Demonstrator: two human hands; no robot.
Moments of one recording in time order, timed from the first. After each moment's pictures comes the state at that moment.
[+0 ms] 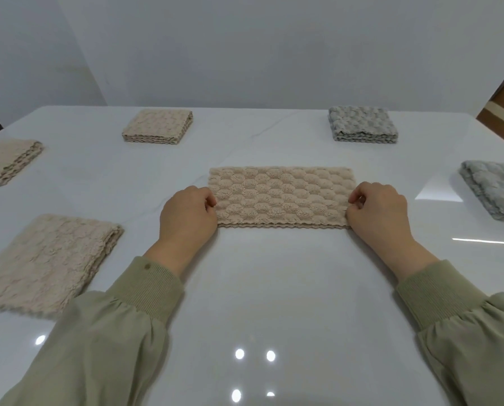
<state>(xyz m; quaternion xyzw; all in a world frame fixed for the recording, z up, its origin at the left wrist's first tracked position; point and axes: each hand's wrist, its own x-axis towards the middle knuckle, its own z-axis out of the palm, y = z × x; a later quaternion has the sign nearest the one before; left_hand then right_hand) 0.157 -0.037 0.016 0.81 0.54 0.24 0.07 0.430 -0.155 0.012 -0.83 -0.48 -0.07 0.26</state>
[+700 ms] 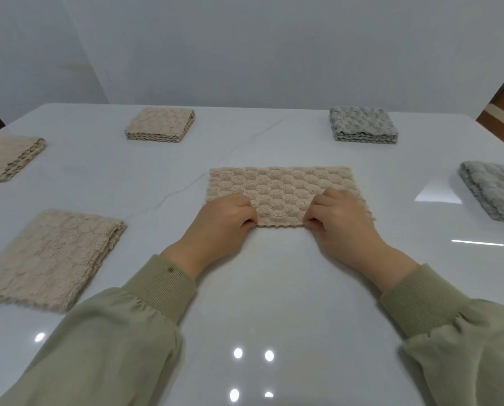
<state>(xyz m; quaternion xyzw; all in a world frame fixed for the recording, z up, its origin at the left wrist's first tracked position) 0.176 -0.053 0.008 0.94 0.23 0.26 0.04 0.391 -0.153 0.007 -0.62 -0.74 -0.15 0.22</state>
